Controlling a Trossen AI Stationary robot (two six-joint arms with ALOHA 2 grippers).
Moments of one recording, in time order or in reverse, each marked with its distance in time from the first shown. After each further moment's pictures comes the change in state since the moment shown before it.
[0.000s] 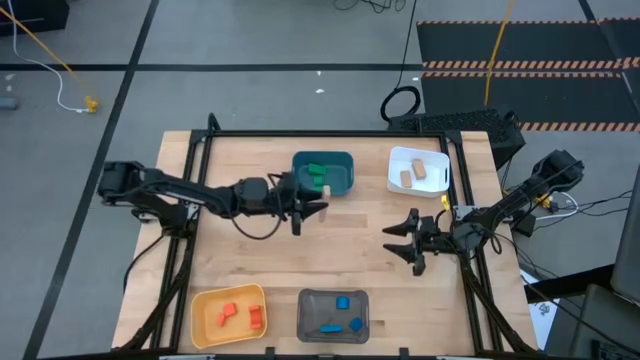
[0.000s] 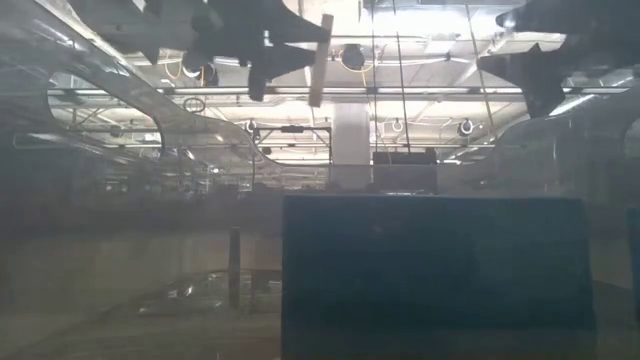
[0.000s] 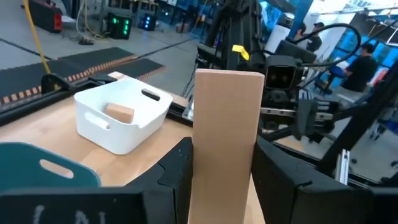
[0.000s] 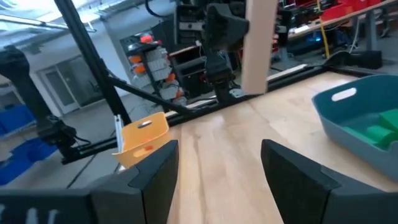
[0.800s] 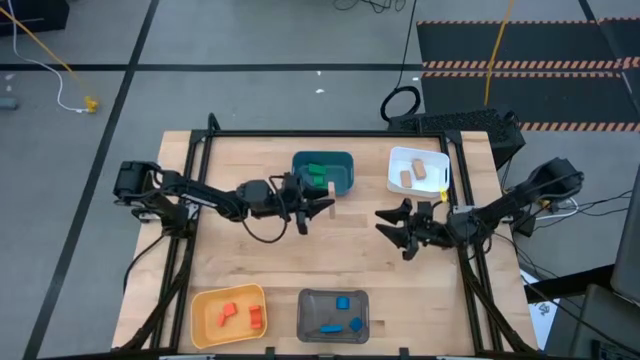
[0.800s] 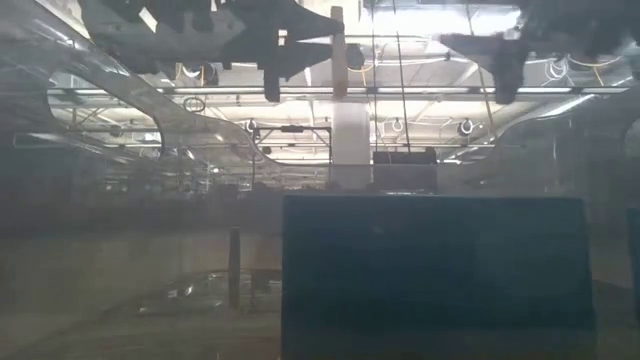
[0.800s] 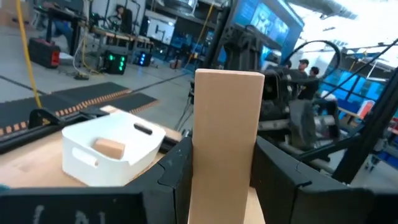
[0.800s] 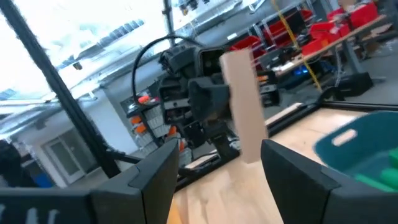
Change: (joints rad) left arm -0.003 0.139 0.000 0.310 -0.020 0.021; right arm -0.165 0.163 0.050 0.345 -0.038 0.044
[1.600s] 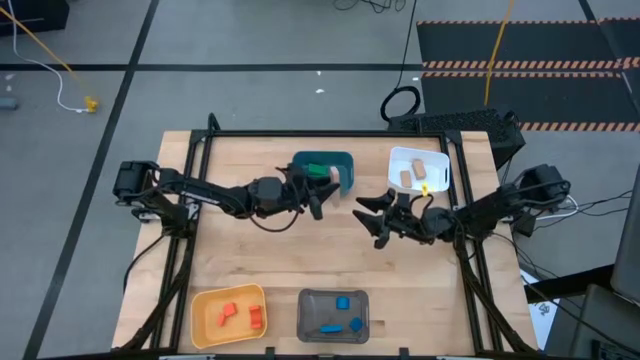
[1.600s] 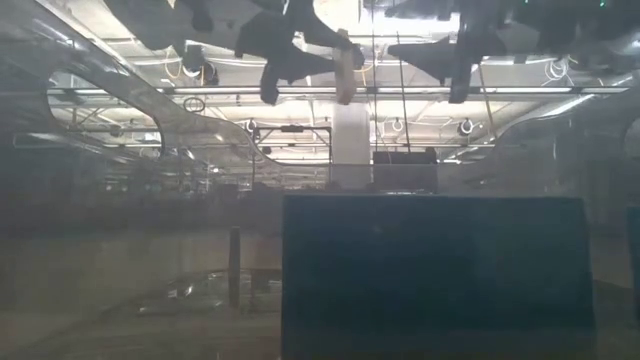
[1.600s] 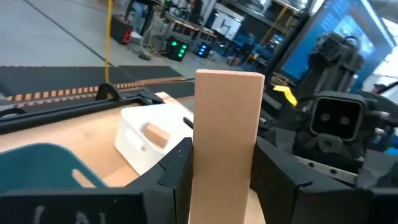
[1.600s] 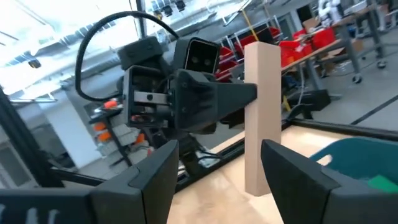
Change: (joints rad) left arm -0.004 -0.001 0.149 -0.285 -0.262 -0.187; right arm -0.165 0.226 0.194 0.003 -0.038 -0.040
